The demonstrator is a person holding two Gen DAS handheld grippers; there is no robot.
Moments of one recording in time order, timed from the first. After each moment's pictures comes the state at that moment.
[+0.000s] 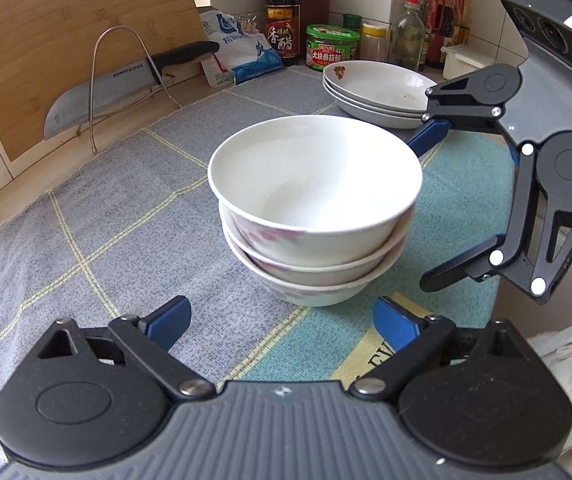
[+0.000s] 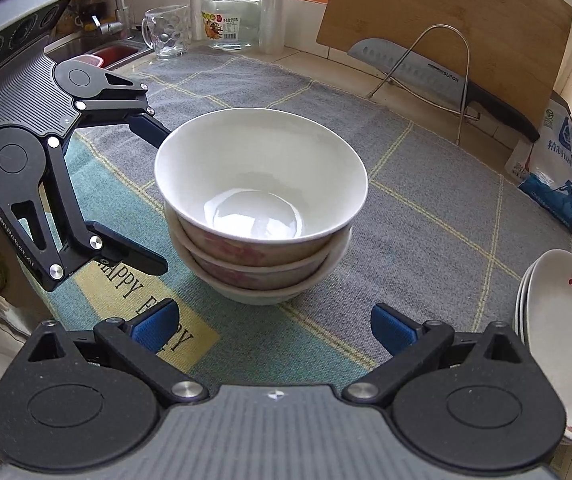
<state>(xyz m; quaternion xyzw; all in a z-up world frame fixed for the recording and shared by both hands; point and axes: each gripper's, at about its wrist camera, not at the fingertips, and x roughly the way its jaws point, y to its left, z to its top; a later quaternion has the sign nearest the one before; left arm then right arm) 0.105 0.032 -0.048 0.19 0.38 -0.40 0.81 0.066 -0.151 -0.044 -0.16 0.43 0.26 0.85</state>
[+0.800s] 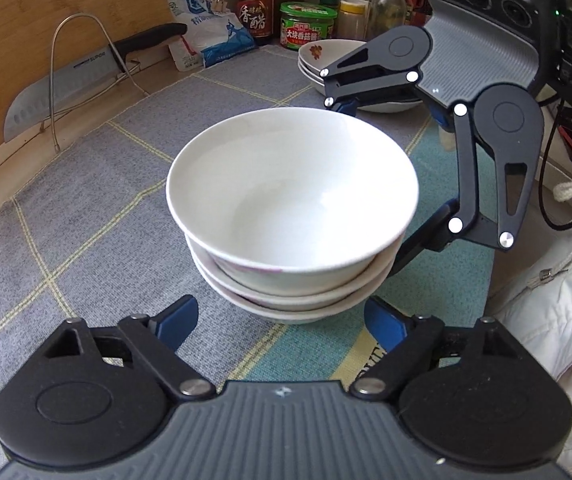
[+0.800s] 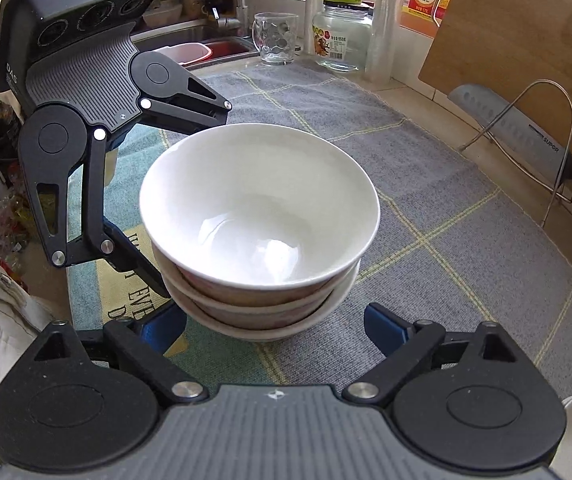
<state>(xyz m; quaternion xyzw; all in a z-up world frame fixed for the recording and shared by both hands) 0.120 0.011 -0.053 0.21 0.40 -0.44 0.78 0.113 -0.170 -0.050 -0.21 0.38 0.44 0.78</state>
